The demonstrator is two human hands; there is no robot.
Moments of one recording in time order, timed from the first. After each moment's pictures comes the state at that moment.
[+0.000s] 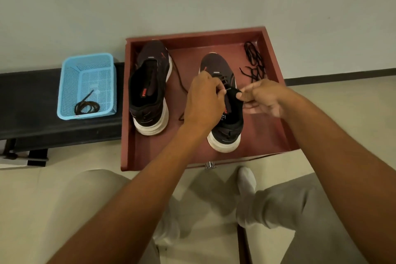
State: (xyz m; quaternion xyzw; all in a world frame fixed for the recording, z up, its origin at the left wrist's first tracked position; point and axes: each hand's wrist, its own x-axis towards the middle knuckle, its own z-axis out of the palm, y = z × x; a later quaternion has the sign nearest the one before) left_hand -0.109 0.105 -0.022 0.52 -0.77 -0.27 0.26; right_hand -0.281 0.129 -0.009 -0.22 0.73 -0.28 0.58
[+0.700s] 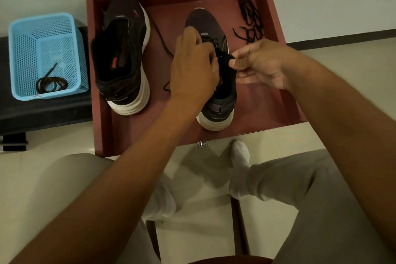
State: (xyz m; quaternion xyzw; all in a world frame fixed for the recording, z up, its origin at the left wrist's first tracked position) left_hand -0.120 0.101 -0.052 0.51 -0.81 -0.16 0.26; right_hand -0.287 0.131 -0.019 -0.25 0.71 -0.29 0.59
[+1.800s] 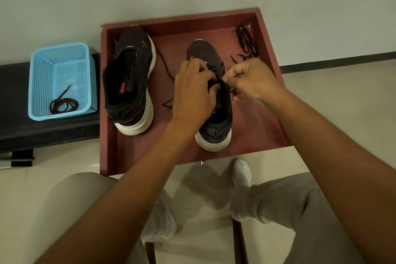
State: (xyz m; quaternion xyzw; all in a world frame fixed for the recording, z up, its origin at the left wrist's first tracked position) left_hand -0.120 0.092 -0.062 0.47 -0.82 -0.17 0.26; right_hand -0.274 0.125 -0.019 -0.43 0.76 -0.27 0.42
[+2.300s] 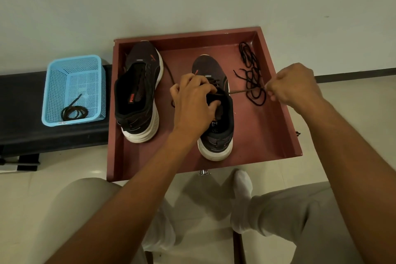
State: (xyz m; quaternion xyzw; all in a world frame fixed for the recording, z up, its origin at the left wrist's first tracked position) left_hand -0.111 0.093 -0.058 0.51 -0.81 -0.16 0.24; right_hand -0.340 0.132 -0.004 -0.36 0.89 -0.18 0.24
